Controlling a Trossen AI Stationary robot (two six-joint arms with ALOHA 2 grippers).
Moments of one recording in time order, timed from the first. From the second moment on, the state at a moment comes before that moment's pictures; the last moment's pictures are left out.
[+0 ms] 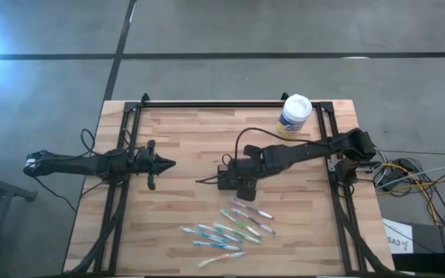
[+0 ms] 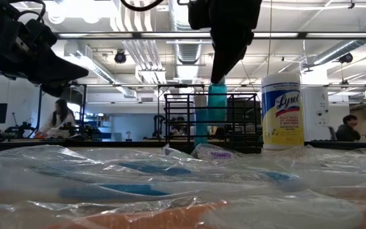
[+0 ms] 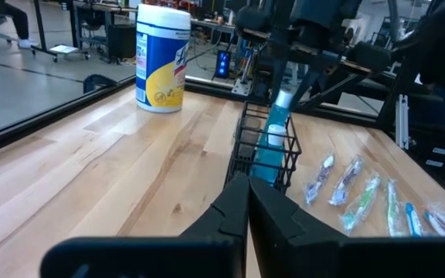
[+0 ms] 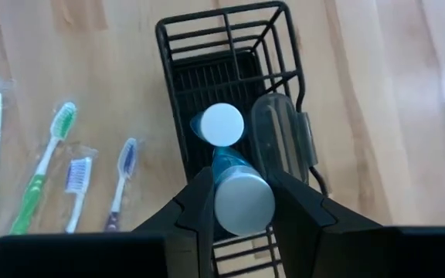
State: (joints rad) left arm -0.02 0.27 0.01 0.11 -0.15 -0.19; right arm 0.13 1.82 1.52 -0.92 0.19 0.31
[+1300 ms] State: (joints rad) left arm -0.02 0.27 0.01 0.09 -0.15 -0.18; right arm 0.08 1.82 1.38 -0.77 0.10 0.32
